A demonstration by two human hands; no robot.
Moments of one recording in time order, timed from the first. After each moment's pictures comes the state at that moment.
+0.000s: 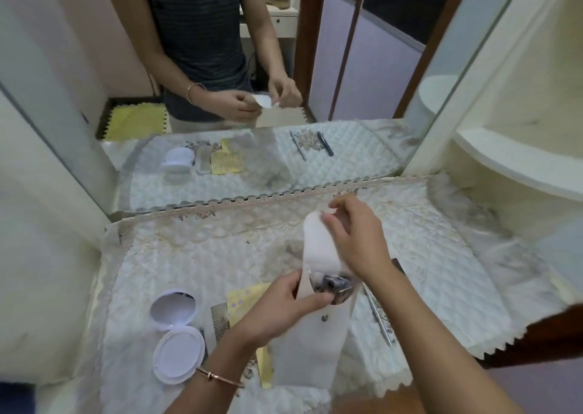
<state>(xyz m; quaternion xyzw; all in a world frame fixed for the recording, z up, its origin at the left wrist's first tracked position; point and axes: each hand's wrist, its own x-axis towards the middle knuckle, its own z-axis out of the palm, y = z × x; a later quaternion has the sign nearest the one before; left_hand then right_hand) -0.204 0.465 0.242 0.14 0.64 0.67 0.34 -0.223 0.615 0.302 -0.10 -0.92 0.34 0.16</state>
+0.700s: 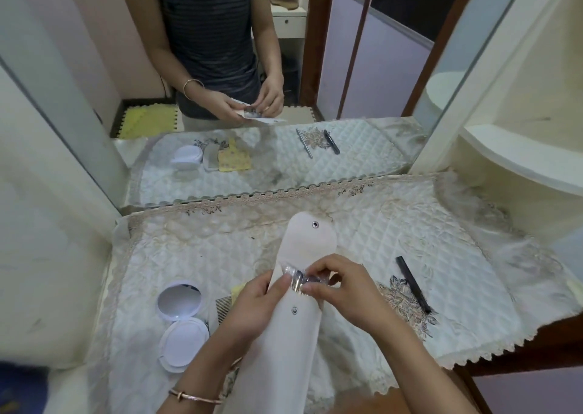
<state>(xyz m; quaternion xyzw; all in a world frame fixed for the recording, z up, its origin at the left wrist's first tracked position) -0.192 0.436 0.244 0.02 0.68 0.69 0.26 -0.167 0.598 0.268 -0.05 -0.86 0.51 -0.02</state>
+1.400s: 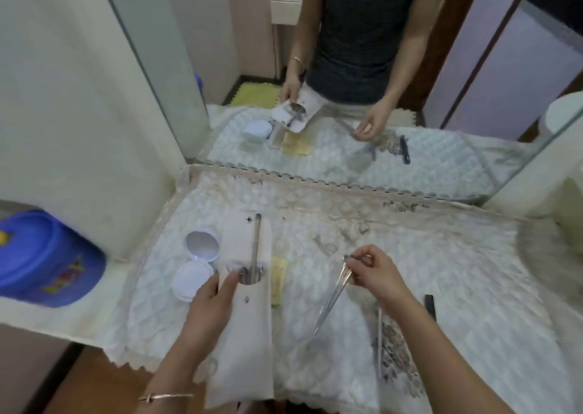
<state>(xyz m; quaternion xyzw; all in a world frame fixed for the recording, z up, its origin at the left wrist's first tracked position) -0.135 0.445 0.236 -0.27 0.74 0.61 0.04 -0.228 0.686 0.213 -0.13 -0.74 0.65 -0.15</state>
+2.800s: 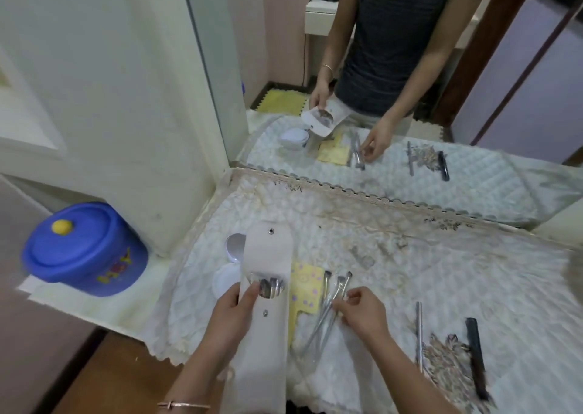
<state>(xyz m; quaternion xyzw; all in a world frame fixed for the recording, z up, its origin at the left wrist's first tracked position) -0.117 0.403 0.227 -0.31 0.70 0.65 0.02 -0.196 0.600 0.168 -0.16 -0.86 0.45 -0.17</state>
